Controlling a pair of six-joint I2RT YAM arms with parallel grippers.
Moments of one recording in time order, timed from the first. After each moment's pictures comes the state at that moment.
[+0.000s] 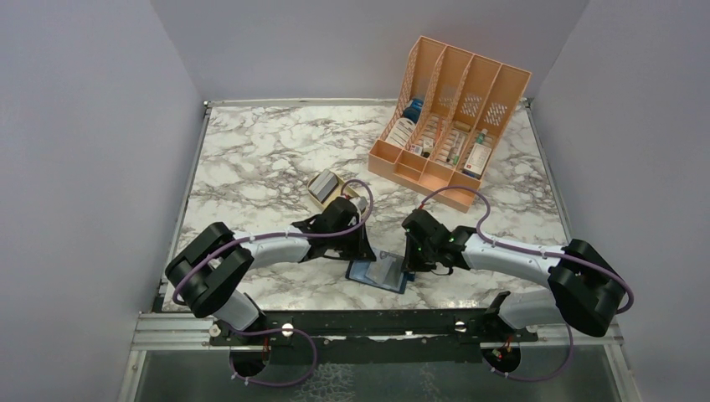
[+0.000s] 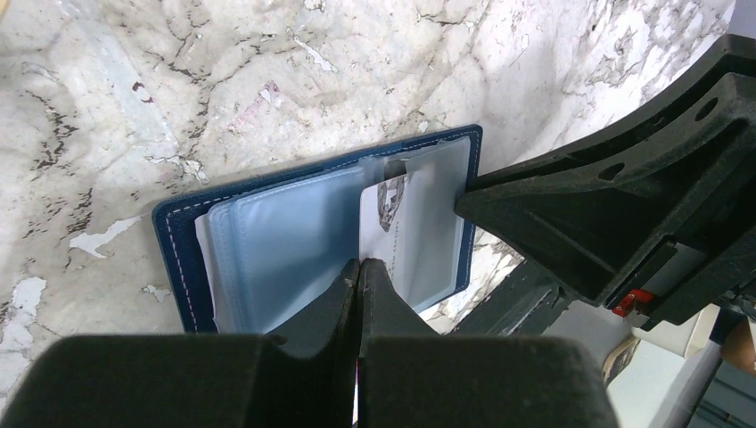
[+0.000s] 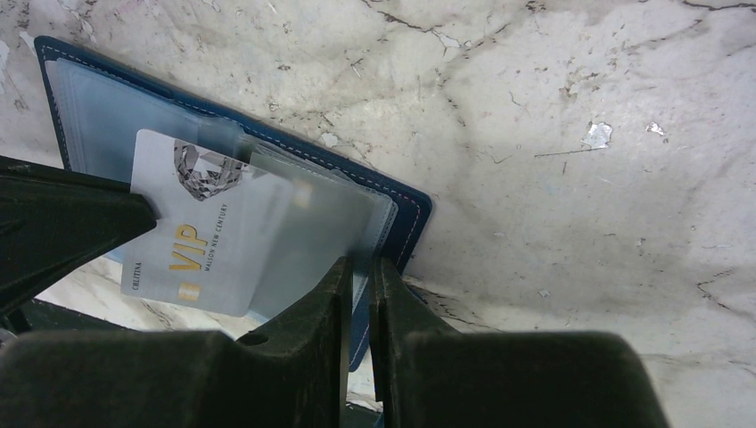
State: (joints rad) left arm -0.82 1.52 0.66 0.04 0.32 -0.82; right arm 0.85 1.33 0.61 -0.38 0.05 0.86
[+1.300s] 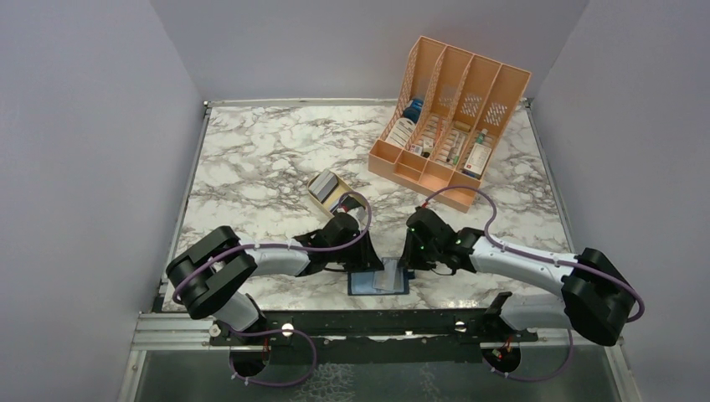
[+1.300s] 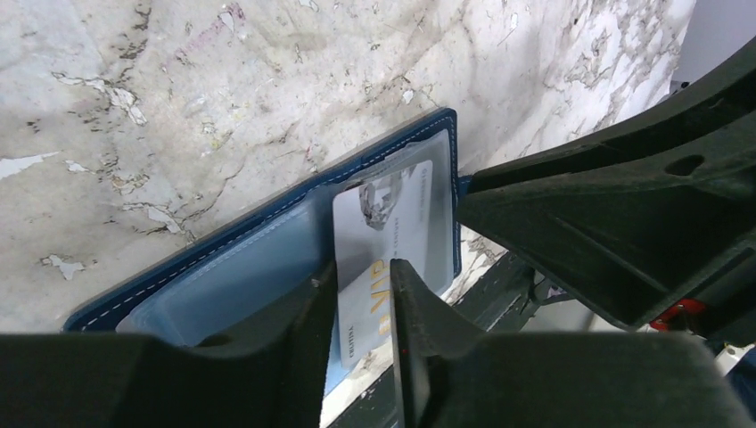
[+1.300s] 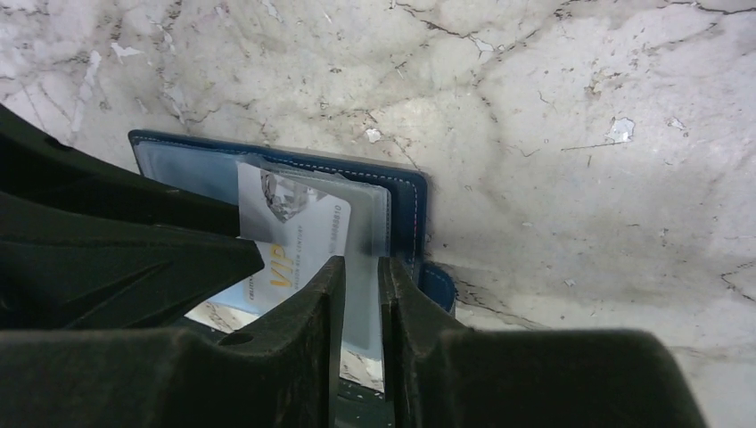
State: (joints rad) left arm -0.91 1.51 0.54 0.23 0.26 -1.00; right arm 0.85 1.26 0.60 -0.36 0.04 0.90
